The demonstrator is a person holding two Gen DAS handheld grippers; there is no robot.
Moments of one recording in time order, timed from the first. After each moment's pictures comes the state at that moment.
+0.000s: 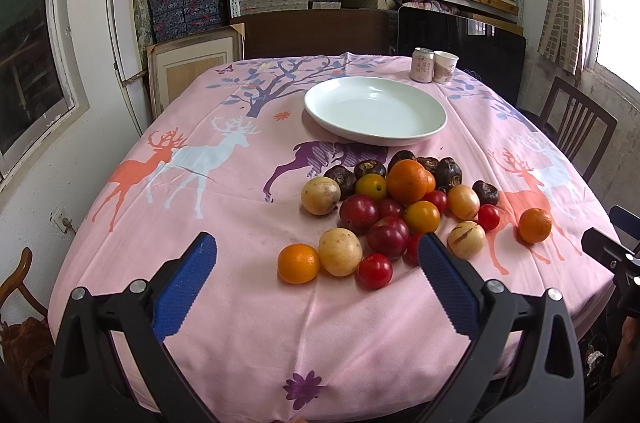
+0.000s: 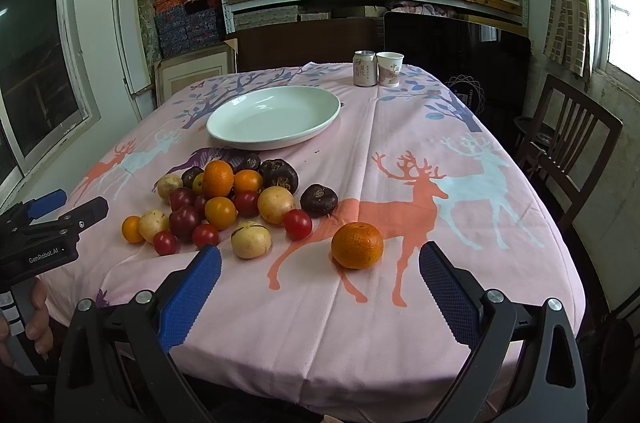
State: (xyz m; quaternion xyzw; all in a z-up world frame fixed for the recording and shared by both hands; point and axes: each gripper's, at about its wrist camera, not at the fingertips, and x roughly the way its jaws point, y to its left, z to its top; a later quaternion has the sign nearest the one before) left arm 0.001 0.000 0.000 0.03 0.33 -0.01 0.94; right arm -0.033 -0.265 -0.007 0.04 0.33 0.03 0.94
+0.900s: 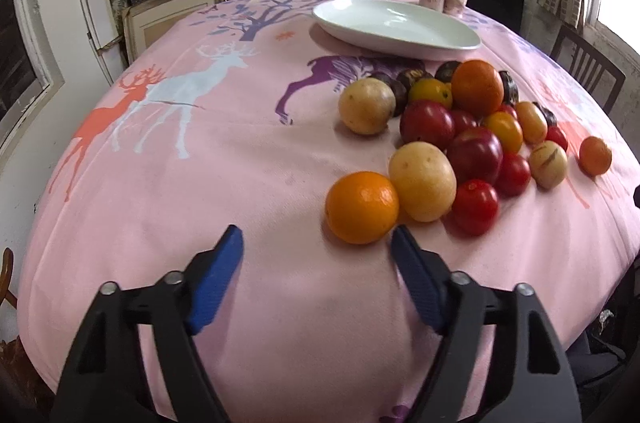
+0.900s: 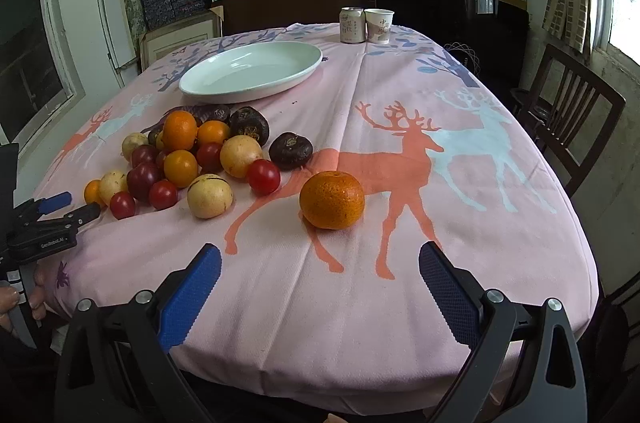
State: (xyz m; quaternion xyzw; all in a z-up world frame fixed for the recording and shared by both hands) left arm 0.052 0.043 -0.090 0.05 0.42 -0.05 0.91; right arm -0.013 -0.280 -0.051 0.03 0.39 0.02 0.92
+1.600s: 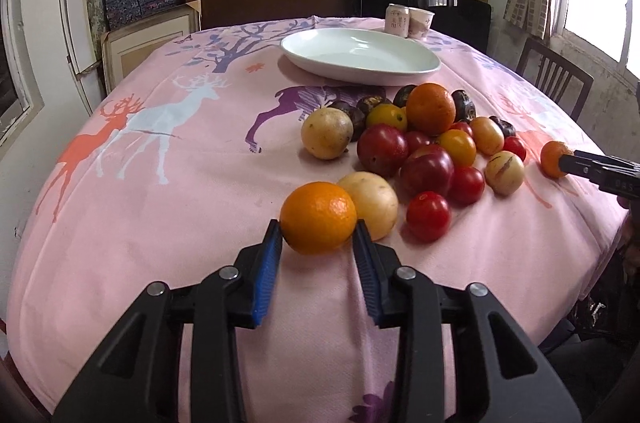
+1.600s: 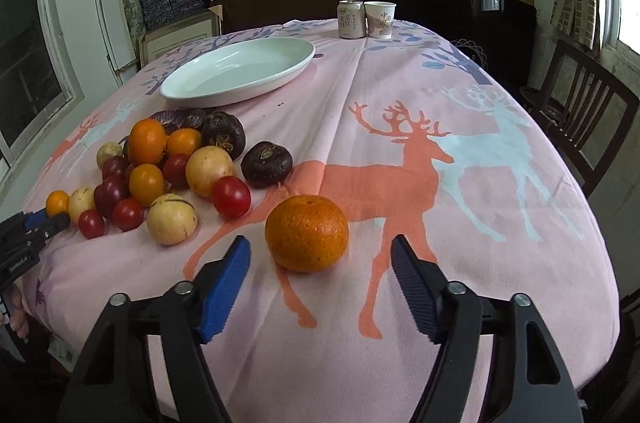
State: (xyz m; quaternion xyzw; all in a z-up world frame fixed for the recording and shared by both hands) left arm 0.033 0.038 -0.074 0.04 0.36 -0.10 0.93; right arm 0.039 -0.298 -0.072 0.06 0.40 0.05 0.91
